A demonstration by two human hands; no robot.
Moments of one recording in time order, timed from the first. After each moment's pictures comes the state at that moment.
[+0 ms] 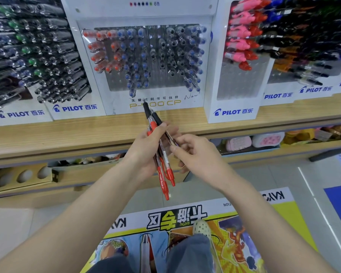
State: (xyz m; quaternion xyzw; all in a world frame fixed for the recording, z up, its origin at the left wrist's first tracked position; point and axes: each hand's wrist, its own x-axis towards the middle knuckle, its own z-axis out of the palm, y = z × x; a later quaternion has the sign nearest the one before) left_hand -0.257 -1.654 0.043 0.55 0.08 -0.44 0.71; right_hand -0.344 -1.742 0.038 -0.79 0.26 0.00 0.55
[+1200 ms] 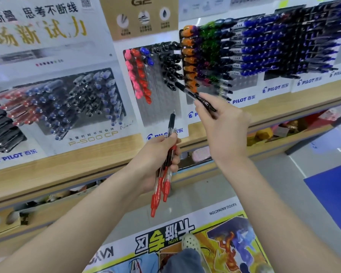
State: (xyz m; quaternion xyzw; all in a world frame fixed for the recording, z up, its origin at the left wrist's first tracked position) left_hand -0.338 -1.784 0.103 0.62 -0.03 -0.52 0.59; right_hand -0.408 -1.892 0.098 -0.79 0.30 -0.45 0.28
